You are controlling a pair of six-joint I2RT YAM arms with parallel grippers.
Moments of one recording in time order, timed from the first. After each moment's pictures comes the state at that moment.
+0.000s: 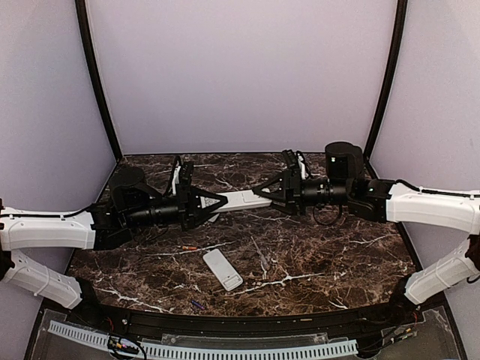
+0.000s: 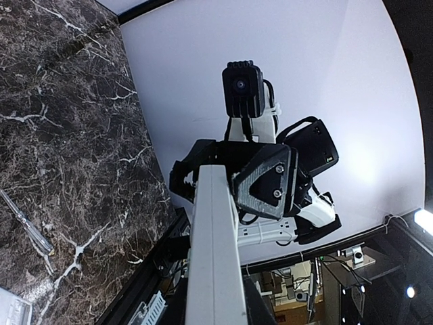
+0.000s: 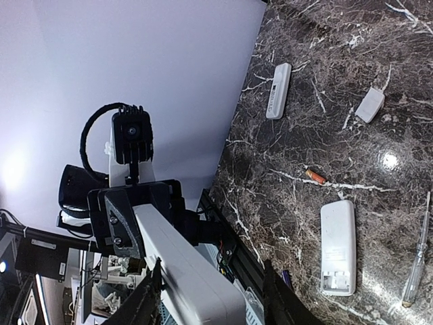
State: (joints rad) left arm -0.88 1.21 0.67 0.47 0.41 -1.22; right arm 0.82 1.32 0.91 0.12 -0.54 1.03
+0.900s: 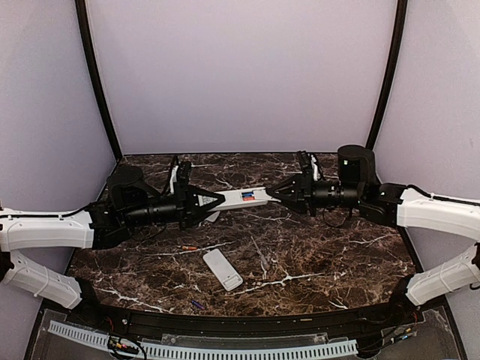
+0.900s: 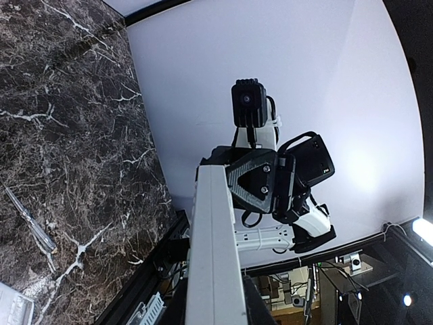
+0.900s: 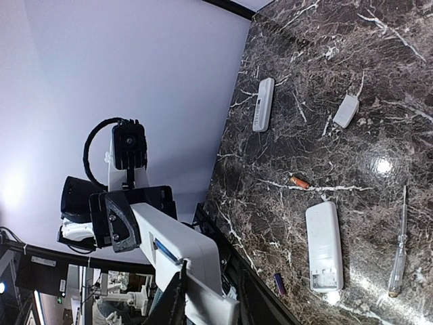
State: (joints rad) left arm -0.87 1.20 0.67 0.46 0.41 -1.24; right arm 0.78 1.23 0.84 0.10 -0.49 1.06
